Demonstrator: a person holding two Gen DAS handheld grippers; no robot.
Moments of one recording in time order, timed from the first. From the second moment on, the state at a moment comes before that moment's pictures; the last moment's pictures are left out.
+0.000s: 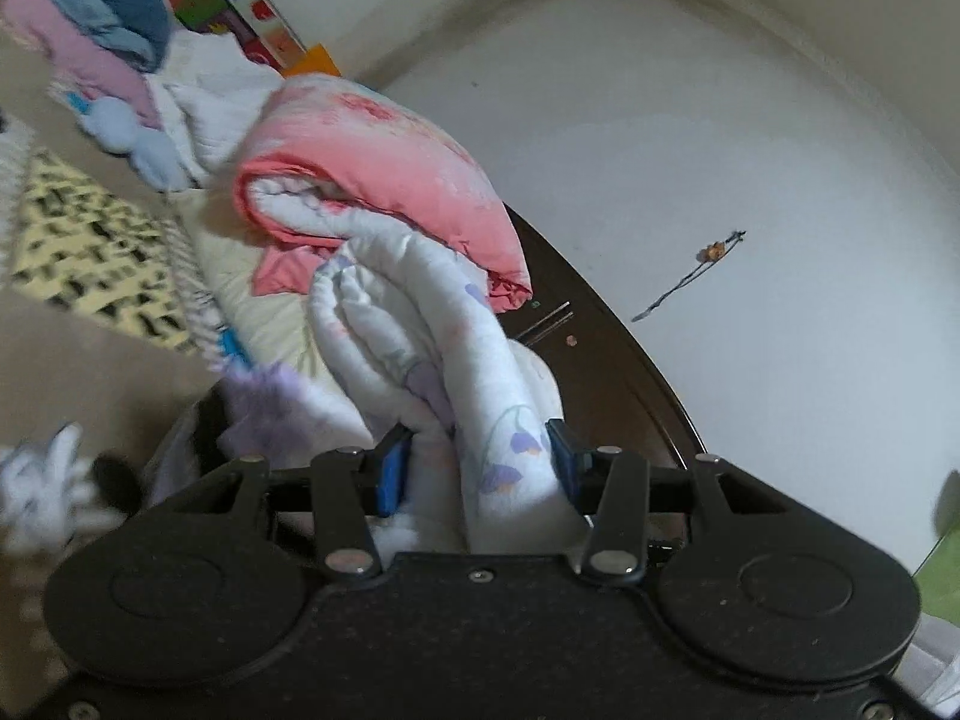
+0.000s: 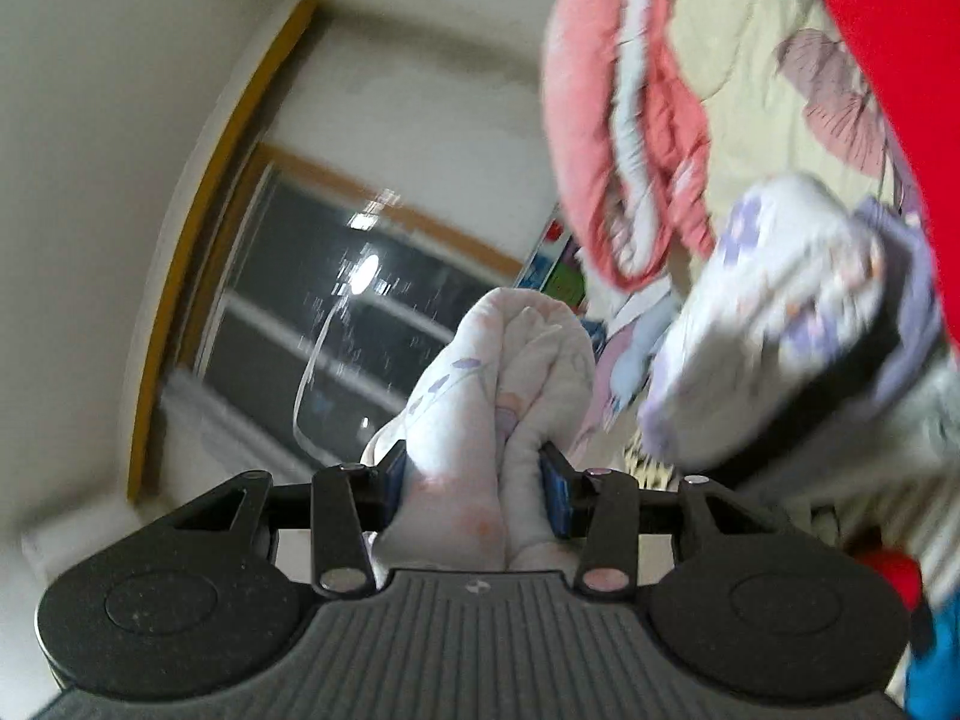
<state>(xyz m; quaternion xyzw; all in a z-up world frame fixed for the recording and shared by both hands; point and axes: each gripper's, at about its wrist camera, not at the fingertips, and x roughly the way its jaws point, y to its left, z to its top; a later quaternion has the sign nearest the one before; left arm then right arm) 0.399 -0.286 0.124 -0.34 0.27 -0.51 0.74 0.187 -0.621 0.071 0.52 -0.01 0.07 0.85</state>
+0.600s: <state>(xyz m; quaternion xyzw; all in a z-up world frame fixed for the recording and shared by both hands) 0.494 -0.419 0.044 -0.20 0.39 -0.42 0.79 0.275 -0.724 0.022 0.54 0.03 -0.17 0.82</state>
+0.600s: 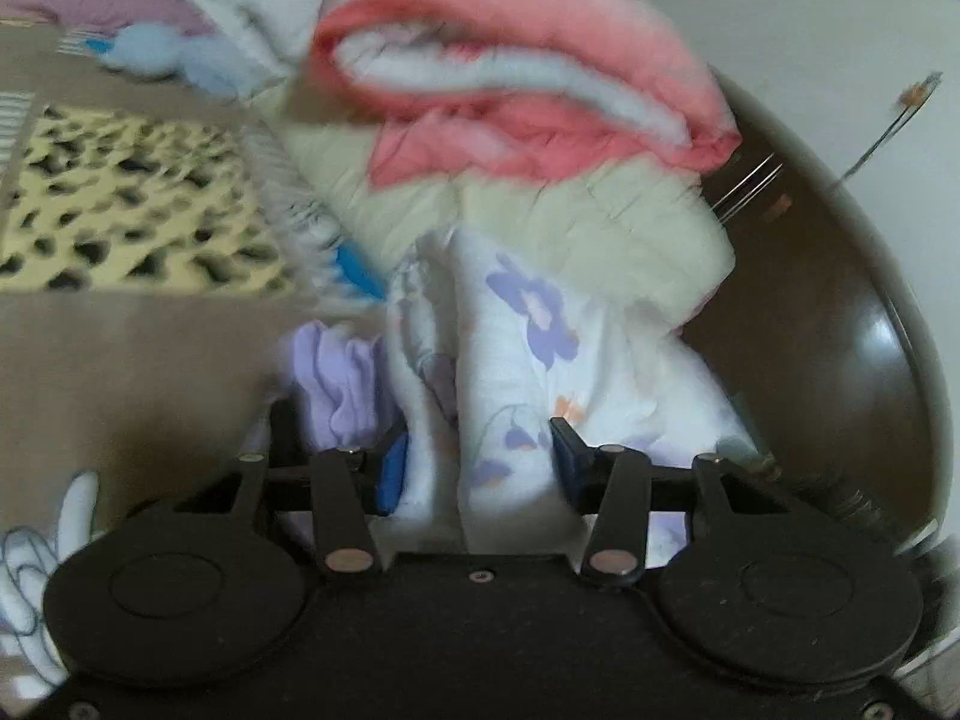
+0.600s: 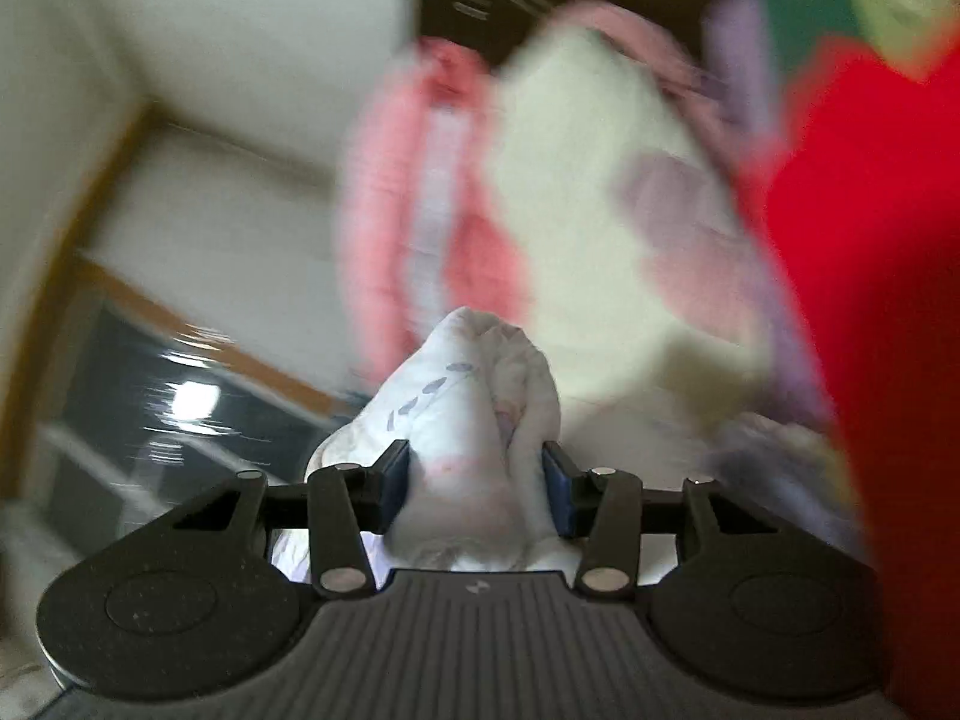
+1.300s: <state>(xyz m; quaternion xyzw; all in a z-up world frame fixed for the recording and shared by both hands) 0.450 -0.359 0.101 -0.20 0.33 -0.41 0.83 0.241 -0.683 0.085 0.43 0.00 -0.21 0.88</state>
